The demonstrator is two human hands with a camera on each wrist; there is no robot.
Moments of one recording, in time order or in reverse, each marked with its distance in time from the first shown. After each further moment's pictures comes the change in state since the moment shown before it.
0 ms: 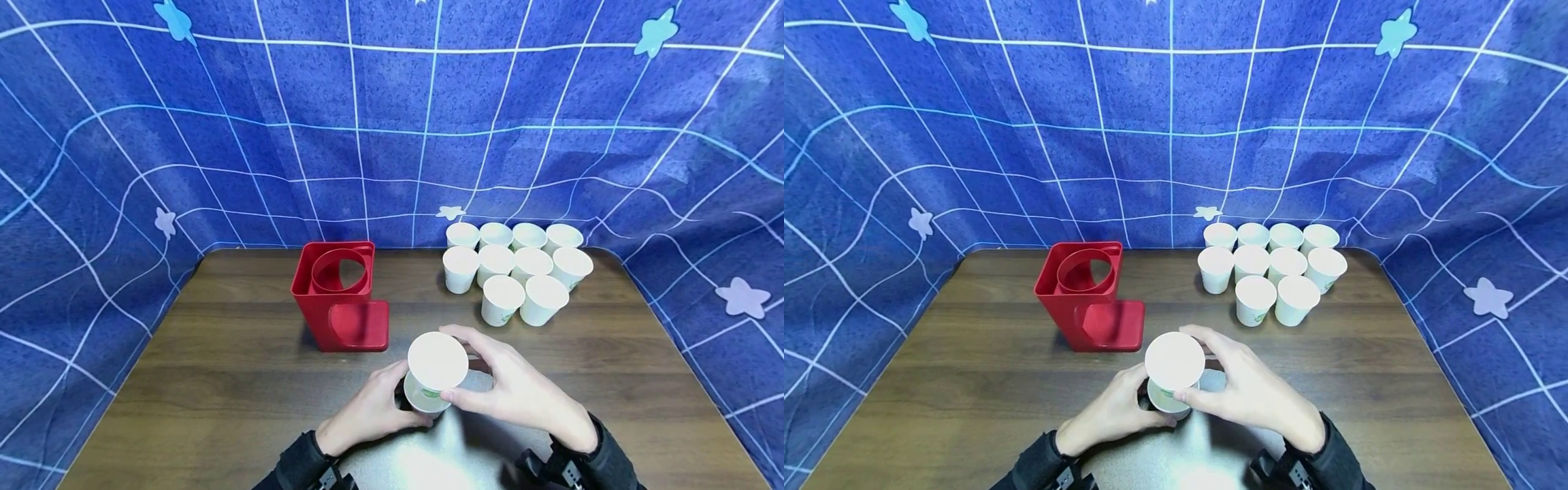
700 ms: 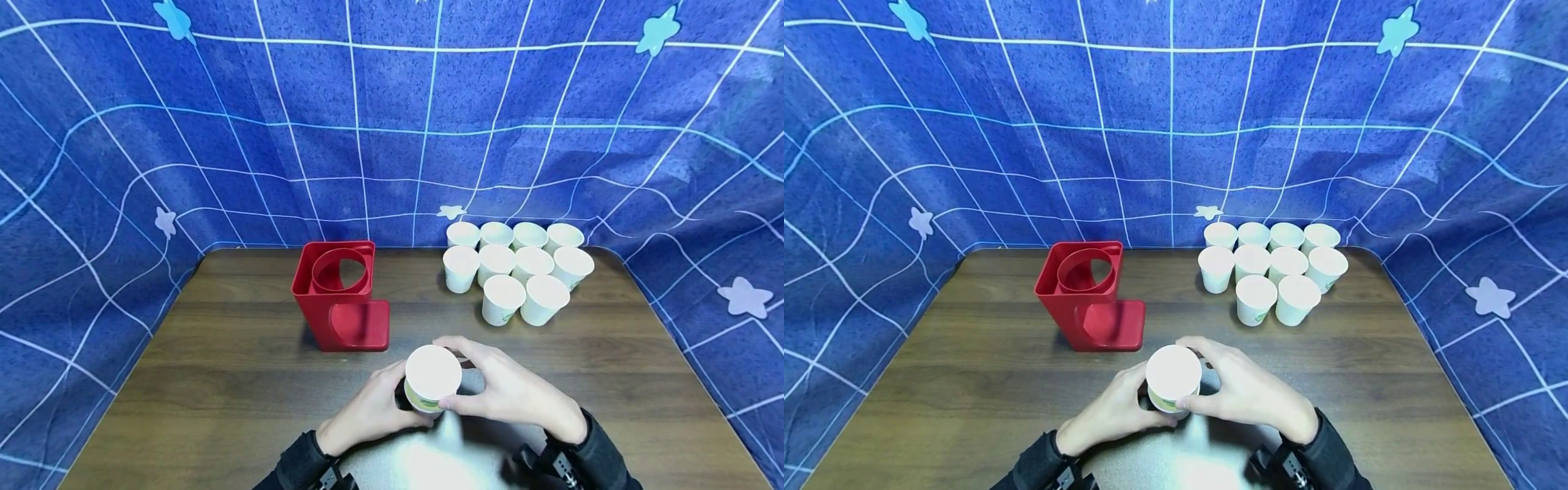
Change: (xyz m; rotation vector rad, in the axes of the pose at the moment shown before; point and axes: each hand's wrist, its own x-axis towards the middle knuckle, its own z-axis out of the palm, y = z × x) left_hand -0.001 0.001 0.000 -0.002 0.009 -0.010; right_hand 0.003 0.016 0.006 -0.079 -0.124 0.037
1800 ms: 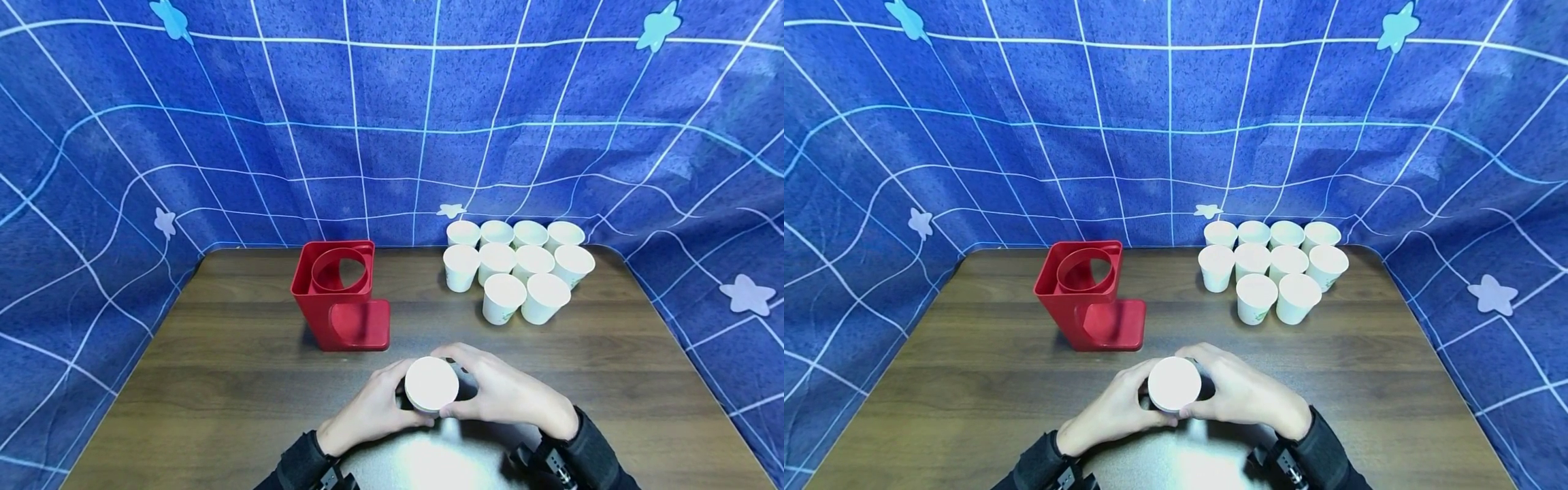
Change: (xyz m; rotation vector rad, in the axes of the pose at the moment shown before) left_hand 0.002 0.002 -0.003 -0.115 -0.056 -0.066; right_hand 0.001 0.010 0.009 -0.107 -0.080 0.057
